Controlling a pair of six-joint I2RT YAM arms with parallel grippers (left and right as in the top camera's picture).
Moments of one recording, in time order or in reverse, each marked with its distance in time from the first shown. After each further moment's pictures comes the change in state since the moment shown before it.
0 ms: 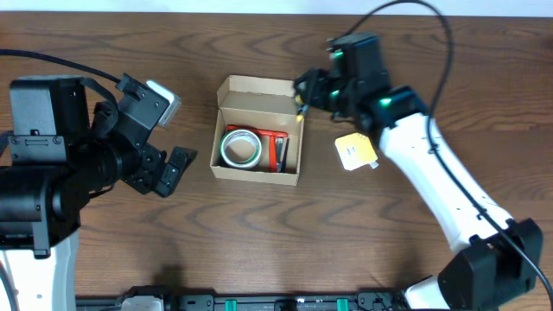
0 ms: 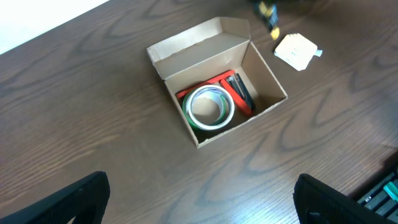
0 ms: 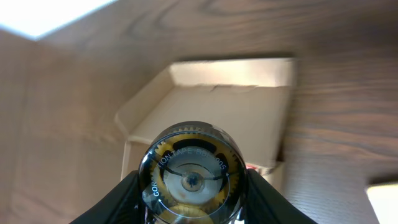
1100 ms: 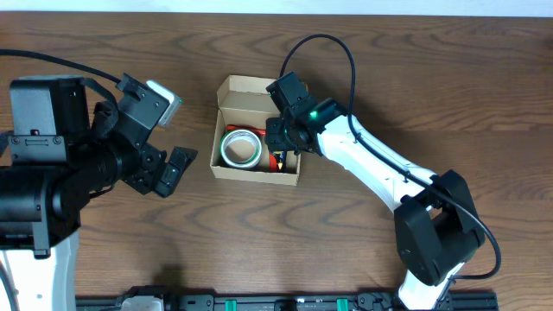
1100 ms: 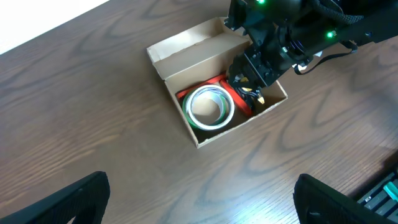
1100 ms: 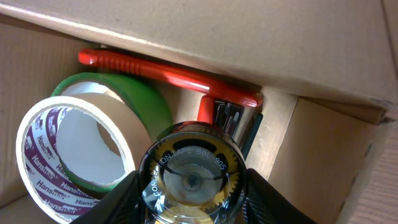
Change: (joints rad) left arm 0.000 0.000 0.000 0.000 0.000 0.000; right arm 0.172 0.232 0.000 -0.131 0.104 -0.074
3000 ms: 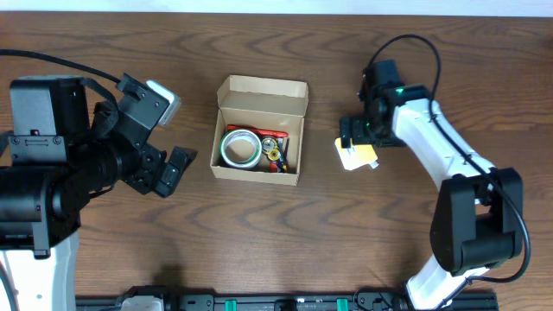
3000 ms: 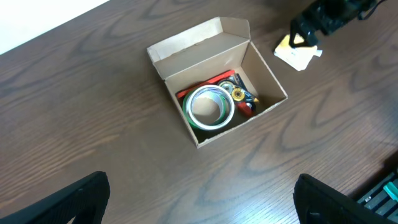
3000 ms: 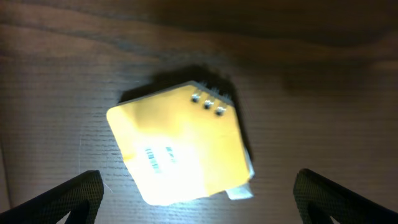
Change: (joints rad) left arm 0.000 0.000 0.000 0.000 0.000 0.000; right arm -0.409 -0.050 -0.125 -0.158 0.118 -0.354
